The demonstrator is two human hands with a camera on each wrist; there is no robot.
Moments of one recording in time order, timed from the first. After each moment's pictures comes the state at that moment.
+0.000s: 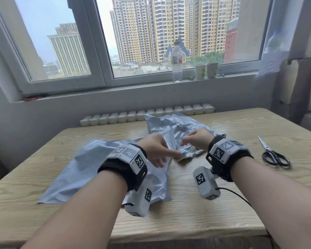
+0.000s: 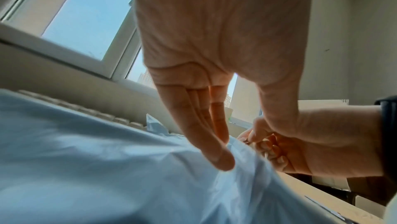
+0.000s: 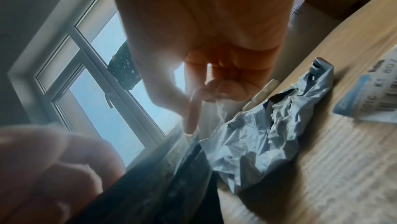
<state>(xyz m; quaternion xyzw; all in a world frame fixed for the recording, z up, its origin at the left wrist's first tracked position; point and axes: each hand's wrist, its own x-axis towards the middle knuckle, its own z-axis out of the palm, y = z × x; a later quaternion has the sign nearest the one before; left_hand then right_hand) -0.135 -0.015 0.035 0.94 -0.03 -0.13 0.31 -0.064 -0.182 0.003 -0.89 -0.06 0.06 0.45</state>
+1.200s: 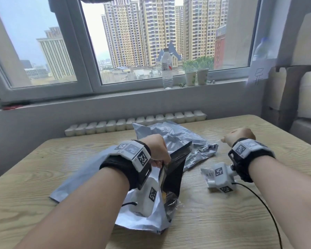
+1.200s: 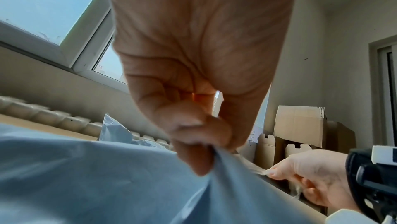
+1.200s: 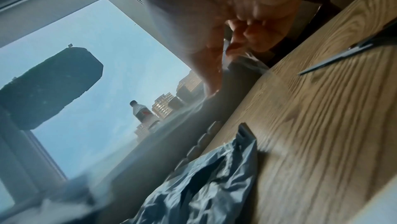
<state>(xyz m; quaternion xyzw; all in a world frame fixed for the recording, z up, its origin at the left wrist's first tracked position) -0.083 -0.046 0.058 0.98 -0.01 -0.13 0.17 0.006 -0.298 -0.003 -0.86 0.26 -0.13 0.41</state>
